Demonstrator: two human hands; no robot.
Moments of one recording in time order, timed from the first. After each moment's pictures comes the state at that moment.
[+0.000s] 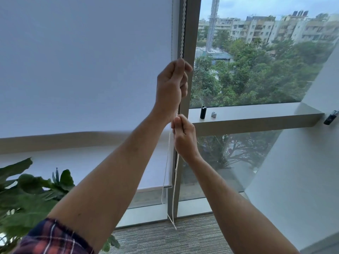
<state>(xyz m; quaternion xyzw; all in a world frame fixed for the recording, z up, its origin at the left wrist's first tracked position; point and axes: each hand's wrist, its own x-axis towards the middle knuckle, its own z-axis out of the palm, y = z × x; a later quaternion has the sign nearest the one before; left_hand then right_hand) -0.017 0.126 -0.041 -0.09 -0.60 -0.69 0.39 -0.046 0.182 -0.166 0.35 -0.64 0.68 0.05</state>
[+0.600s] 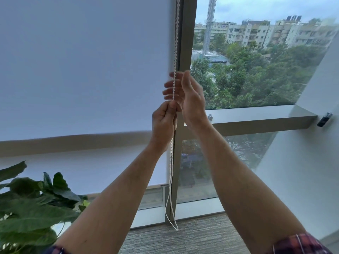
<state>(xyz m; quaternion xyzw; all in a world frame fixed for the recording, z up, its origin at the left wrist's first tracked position) -0.010 0.129 -0.117 0.01 -0.61 -0.68 0.41 -0.069 0.187 -0.064 0.38 -0.50 0.78 -0.05</state>
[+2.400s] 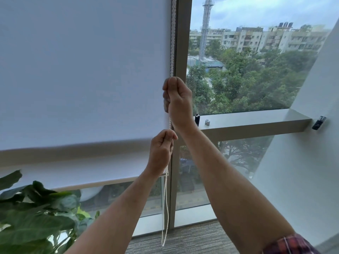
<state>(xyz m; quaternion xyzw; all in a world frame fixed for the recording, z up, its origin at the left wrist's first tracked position) 0.000 0.131 -0.172 0.07 -0.65 -0.67 0.35 -0.053 0.171 -0.050 0.38 -0.50 0.78 -0.02</state>
